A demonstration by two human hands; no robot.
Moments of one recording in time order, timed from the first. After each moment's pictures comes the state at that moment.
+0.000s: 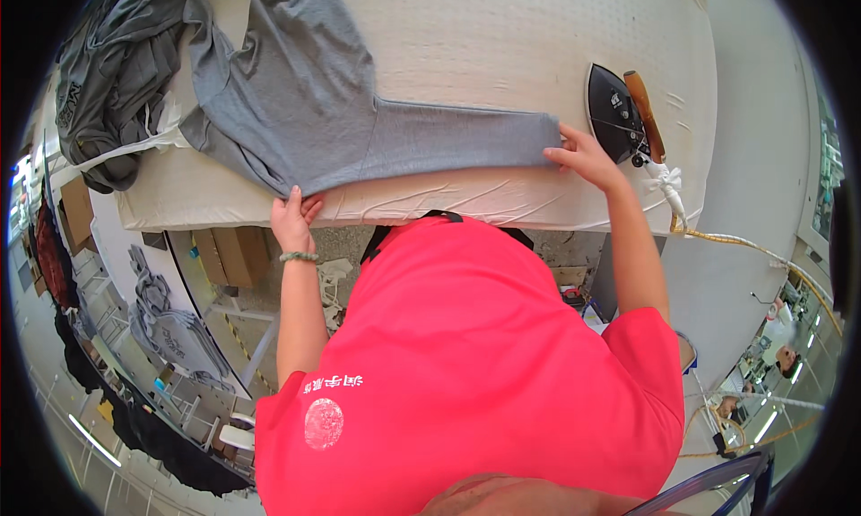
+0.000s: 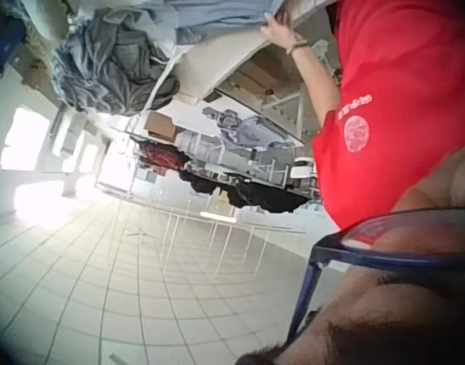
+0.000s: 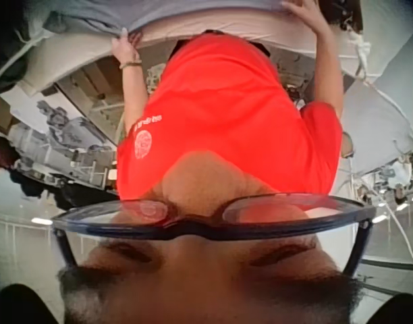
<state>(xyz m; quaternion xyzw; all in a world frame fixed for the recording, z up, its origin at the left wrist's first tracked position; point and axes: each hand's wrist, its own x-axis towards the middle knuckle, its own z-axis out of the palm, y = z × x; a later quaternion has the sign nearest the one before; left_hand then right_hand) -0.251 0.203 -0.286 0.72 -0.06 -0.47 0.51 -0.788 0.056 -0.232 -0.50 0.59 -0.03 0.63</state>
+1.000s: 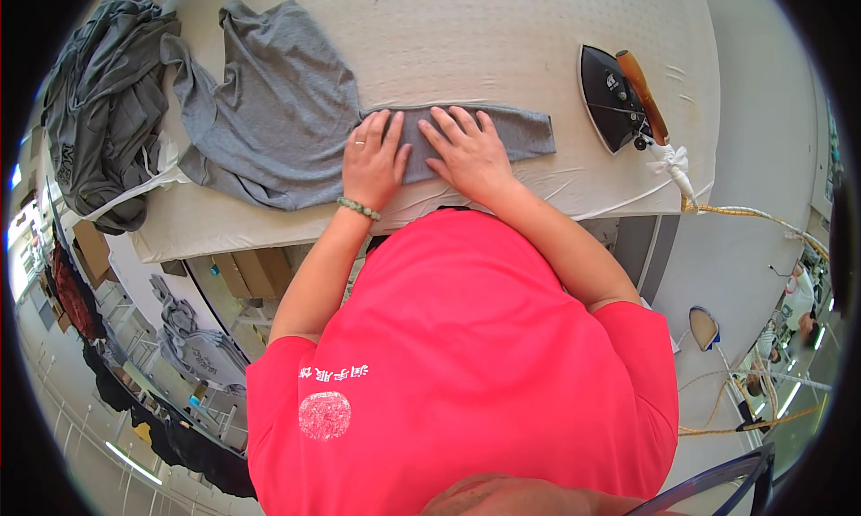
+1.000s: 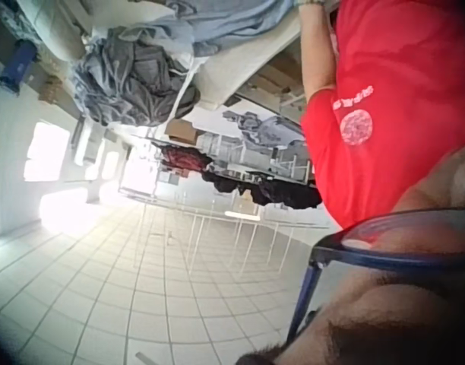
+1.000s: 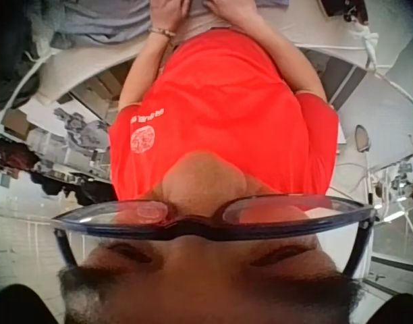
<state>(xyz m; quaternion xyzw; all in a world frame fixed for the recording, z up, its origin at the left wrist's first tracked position) -0.390 0.087 -0.276 0.53 -0.82 -0.09 0.17 -0.607 0.090 -0.256 -0.85 0.50 -0.10 0.11</state>
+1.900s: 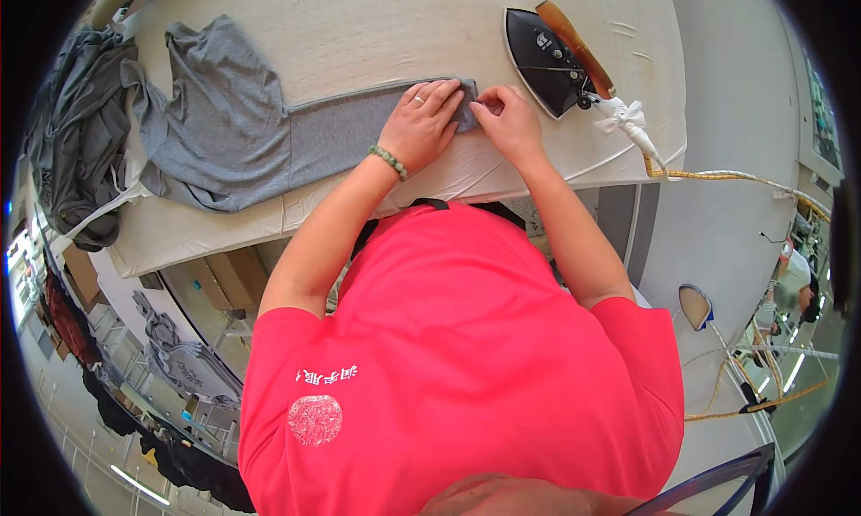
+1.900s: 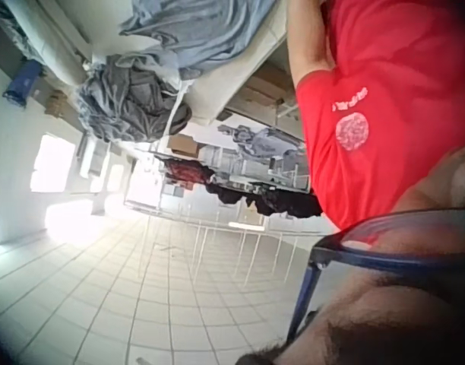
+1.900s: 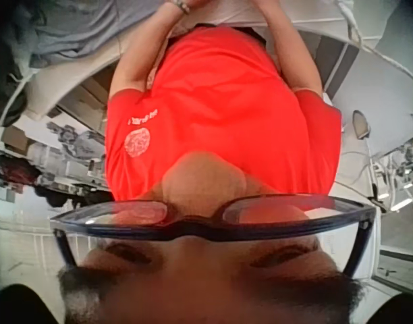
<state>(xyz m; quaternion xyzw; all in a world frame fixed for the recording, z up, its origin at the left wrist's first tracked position) -0.561 0.073 -0.283 0.35 -0.90 -0.16 0.22 -0.769 0.101 -0.276 -0.58 0.72 -0.24 0.30</state>
